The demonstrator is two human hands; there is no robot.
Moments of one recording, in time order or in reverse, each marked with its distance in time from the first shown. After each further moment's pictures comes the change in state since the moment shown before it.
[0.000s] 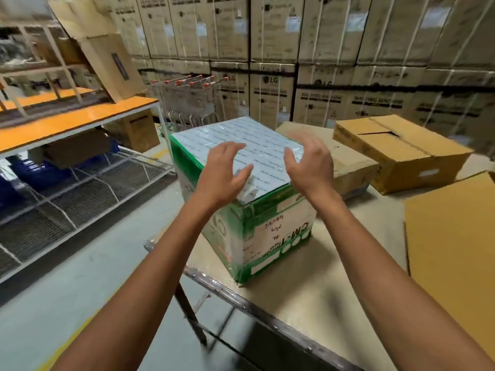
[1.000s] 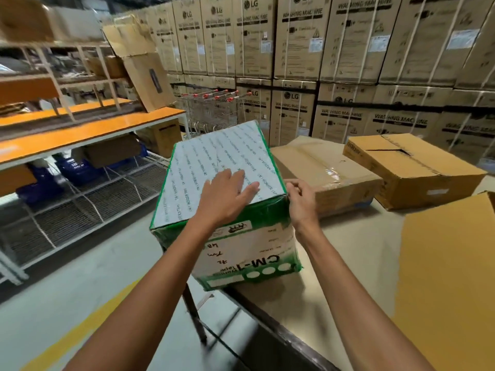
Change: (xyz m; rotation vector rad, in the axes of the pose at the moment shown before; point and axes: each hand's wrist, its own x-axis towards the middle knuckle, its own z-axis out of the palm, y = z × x) left_hand -0.049 0.052 -0.001 0.285 -0.191 -0.220; right_hand -0.068 0.017 -0.008 0.731 -0.206 0.573
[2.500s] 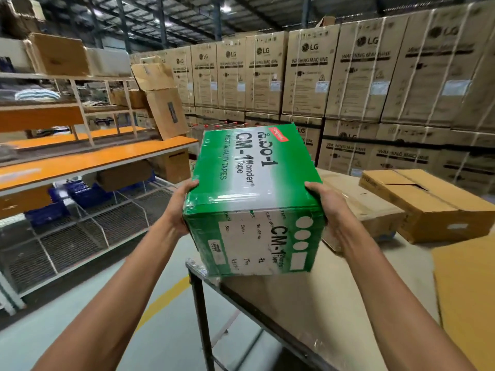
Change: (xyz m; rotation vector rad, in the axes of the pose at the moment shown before) left_hand -0.007 -0.187 -0.086 -1.767 -0.068 -0.416; right_hand 0.006 -0.083 0.060 0.025 -0.149 0.154
